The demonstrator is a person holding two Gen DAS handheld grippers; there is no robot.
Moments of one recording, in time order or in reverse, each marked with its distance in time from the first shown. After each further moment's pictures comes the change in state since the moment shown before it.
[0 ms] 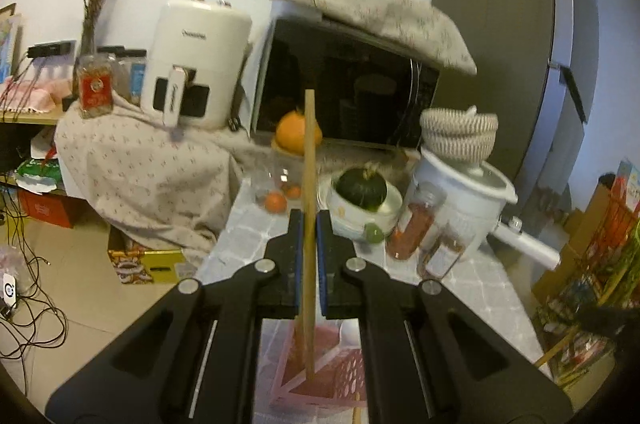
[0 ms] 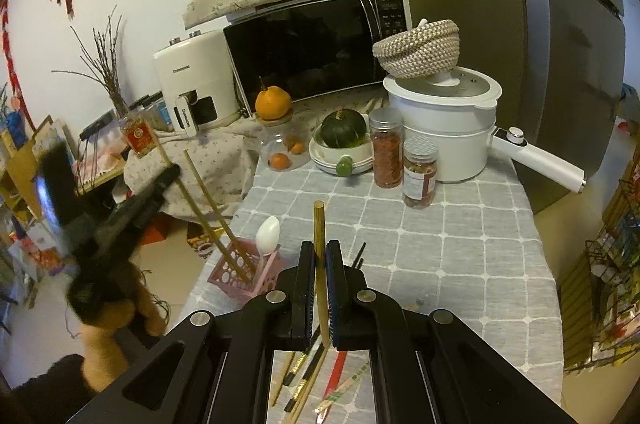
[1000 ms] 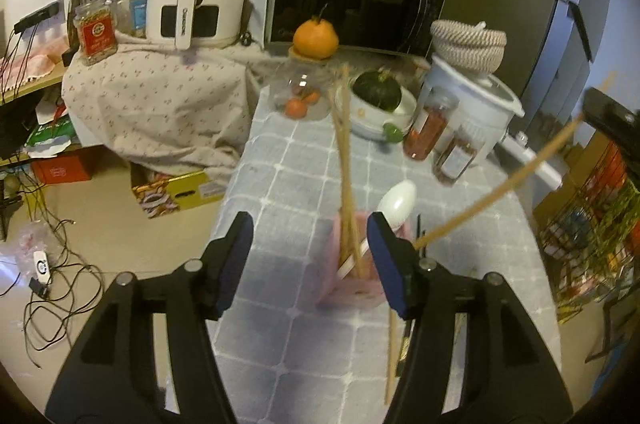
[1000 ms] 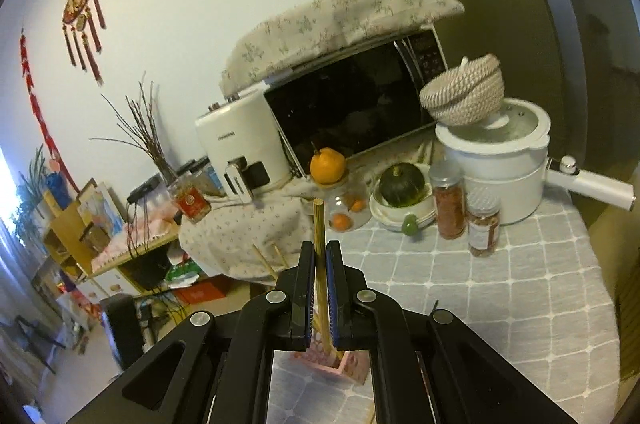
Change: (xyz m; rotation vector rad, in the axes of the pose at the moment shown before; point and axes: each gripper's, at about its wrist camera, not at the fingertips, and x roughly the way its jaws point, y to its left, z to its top) left arm -0.020 0.035 -0.011 0.063 0.352 0.019; right arm 0.007 0.028 0.055 0.116 -0.134 0.195
